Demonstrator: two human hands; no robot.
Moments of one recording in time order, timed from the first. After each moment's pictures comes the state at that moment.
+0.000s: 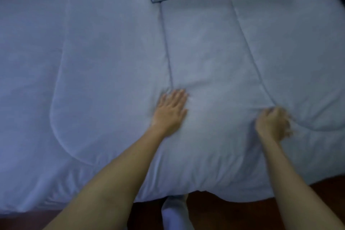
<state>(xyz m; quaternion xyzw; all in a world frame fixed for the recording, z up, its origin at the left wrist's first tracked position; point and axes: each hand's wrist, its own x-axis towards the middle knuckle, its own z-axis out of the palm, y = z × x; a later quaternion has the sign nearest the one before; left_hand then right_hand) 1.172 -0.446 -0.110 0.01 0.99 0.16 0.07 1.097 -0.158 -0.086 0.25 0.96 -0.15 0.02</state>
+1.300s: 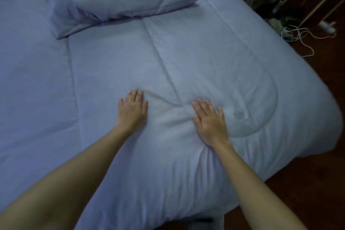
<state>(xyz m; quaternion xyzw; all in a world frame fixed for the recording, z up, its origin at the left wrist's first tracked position) 1.015 -0.307 -0.092 -0.08 0.99 0.13 0.06 1.026 -0.041 -0.119 -0.11 0.99 -0.08 0.02</state>
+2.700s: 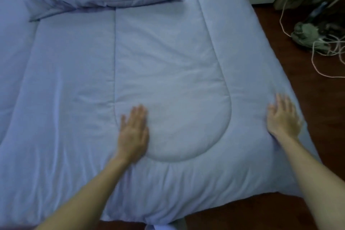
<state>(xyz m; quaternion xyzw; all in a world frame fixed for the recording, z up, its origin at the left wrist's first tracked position) 1.027 -0.062 -0.119 -0.10 0.99 0.11 -0.04 0.820 0.346 -0.117 0.14 0.98 -0.11 0.06</state>
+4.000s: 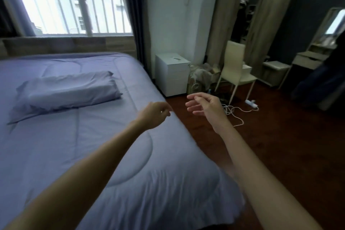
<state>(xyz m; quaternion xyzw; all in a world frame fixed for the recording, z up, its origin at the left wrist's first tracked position) 1.025 0.191 0.255 0.13 0.94 0.30 -0.06 1.044 0.385 0.277 -0.08 0.77 -0.63 -0.06</state>
